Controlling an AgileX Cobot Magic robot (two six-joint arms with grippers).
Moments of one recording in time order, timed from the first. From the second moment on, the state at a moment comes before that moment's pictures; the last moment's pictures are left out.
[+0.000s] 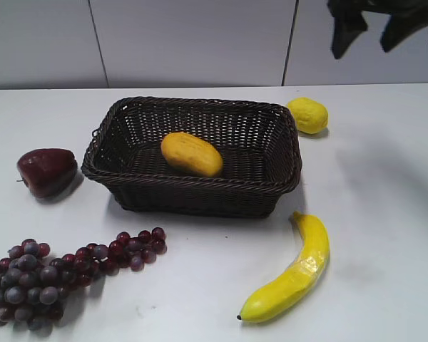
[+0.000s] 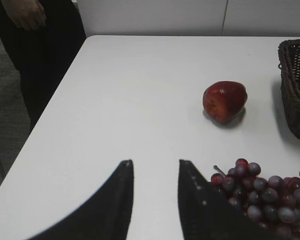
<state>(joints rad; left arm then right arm) -0.01 -0.01 -0.51 0.05 1.04 0.04 0.18 1.89 -1.77 0.02 1.21 0.00</state>
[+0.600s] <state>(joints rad) -0.01 -0.01 -0.51 0.05 1.04 0.04 0.13 1.19 -0.91 0.02 1.07 0.00</state>
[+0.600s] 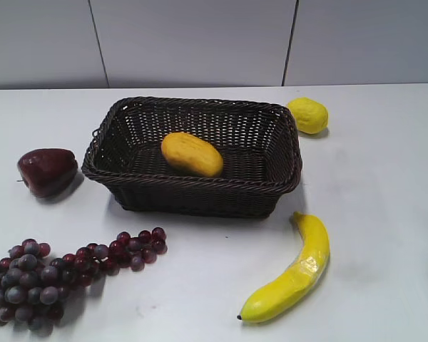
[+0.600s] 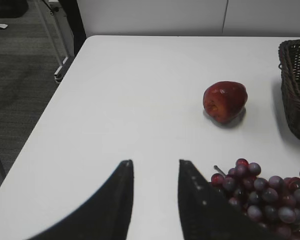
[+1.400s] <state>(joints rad) -0.01 -0.01 -0.51 0.05 1.04 0.04 0.13 0.36 -0.50 0.02 1.06 0.00</state>
